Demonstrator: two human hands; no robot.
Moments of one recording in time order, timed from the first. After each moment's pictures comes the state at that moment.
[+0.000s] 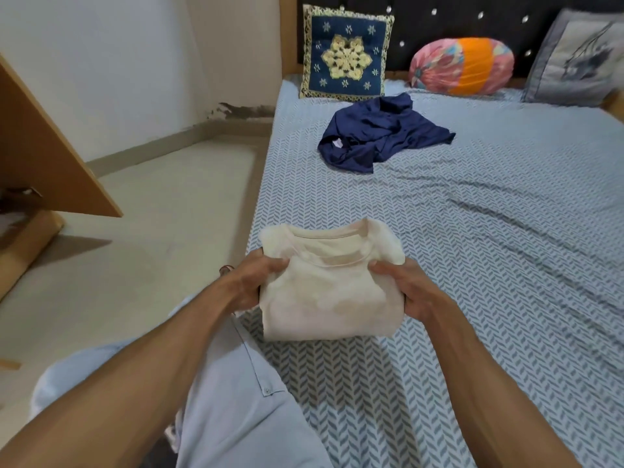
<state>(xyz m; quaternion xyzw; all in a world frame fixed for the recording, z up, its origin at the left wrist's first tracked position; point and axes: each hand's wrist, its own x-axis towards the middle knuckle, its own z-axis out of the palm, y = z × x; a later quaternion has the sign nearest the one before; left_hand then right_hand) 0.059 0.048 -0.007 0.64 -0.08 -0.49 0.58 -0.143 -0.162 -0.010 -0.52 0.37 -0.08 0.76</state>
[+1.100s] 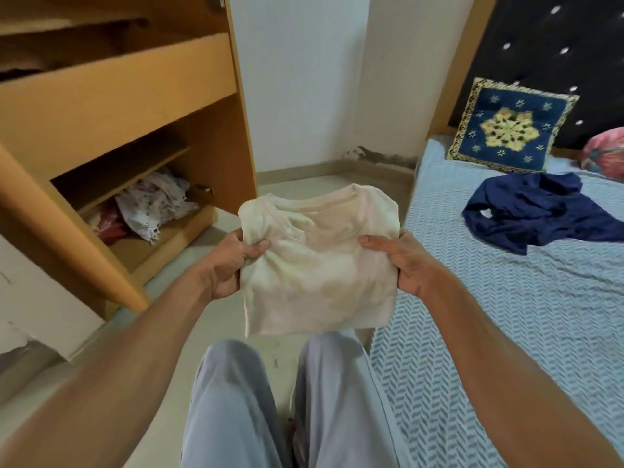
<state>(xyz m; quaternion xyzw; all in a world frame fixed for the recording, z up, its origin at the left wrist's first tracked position) 0.204 0.302 0.091 0.62 0.02 -0.27 0.74 0.111 0.023 0.103 -0.60 0.20 0.00 0.77</state>
